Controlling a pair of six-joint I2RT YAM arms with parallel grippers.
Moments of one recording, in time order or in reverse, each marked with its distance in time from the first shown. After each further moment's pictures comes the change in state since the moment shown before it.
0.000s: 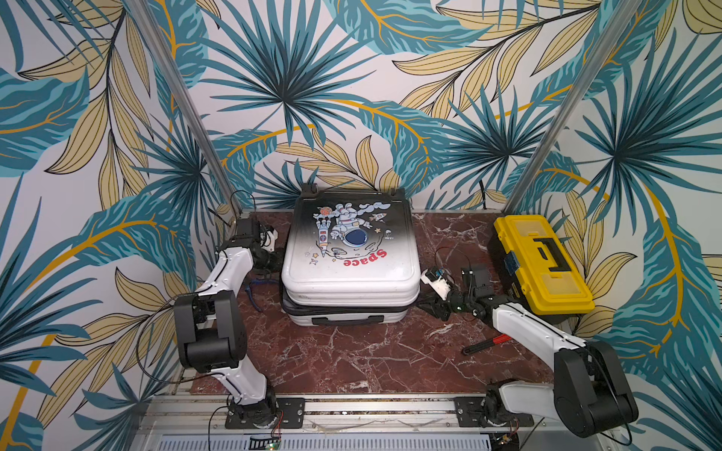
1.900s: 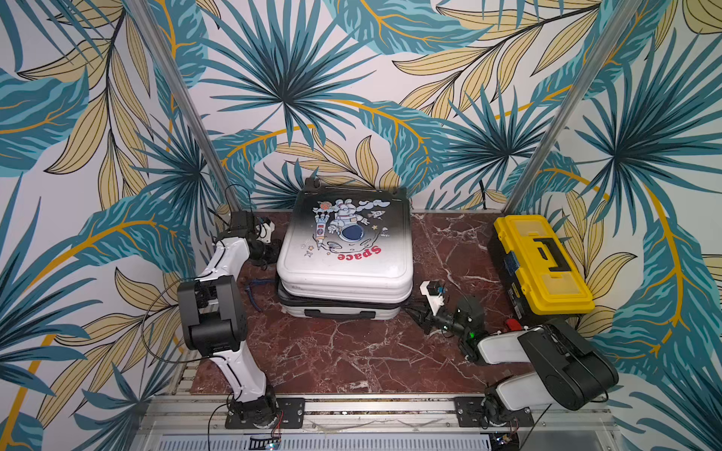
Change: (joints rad) left arm 0.047 0.121 0.134 -0.010 0.074 0.029; right arm 0.163 0.195 -0.417 1.198 0.086 0.550
